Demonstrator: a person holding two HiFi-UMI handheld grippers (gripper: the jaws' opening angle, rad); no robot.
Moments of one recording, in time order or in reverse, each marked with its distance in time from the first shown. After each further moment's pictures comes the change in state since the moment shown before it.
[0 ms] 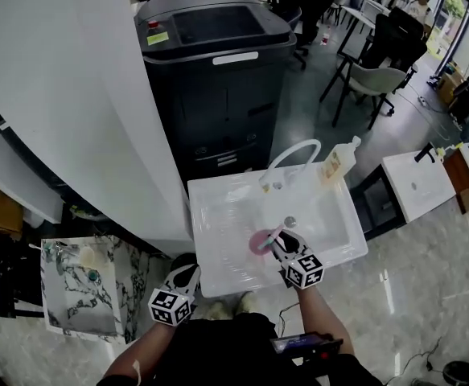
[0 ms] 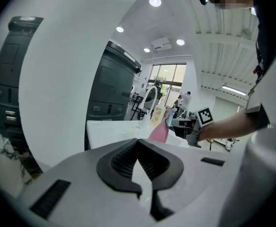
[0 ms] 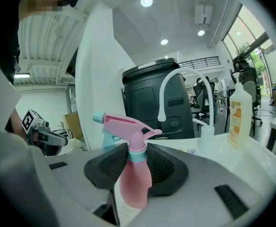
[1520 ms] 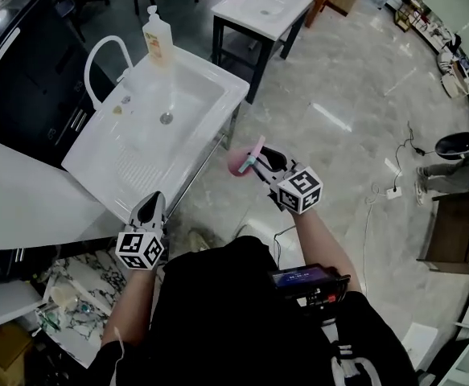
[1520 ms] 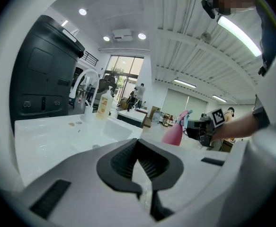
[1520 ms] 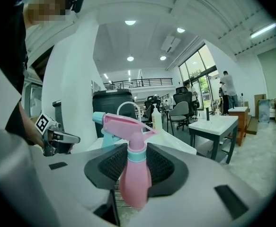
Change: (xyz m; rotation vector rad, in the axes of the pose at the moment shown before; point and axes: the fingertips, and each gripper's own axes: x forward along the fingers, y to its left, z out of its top) left arm 0.039 -0.171 -0.041 0.205 0.107 -0.533; right arm -0.322 0.026 -0.066 0.093 -0.130 -0.569
